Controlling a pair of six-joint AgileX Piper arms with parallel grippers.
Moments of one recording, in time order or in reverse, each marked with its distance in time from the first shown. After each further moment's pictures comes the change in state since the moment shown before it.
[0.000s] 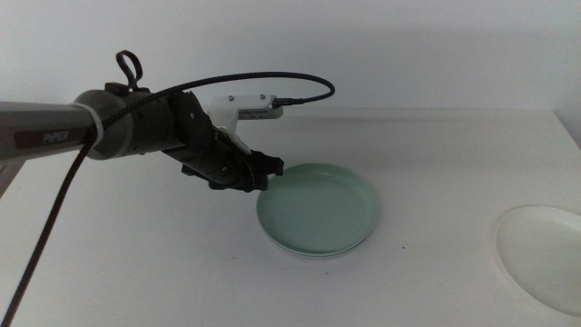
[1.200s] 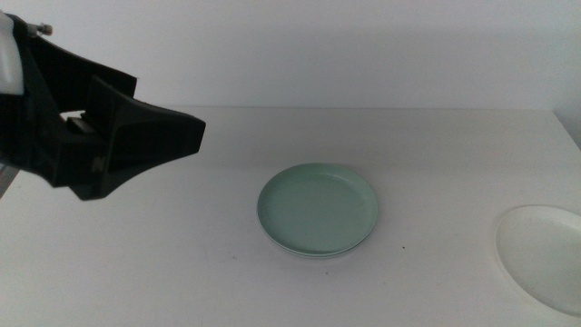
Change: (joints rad) left arm 0.038 -1.049 0.143 -0.113 0.510 0.362; right arm 0.000 0.000 0.000 0.000 0.000 0.000
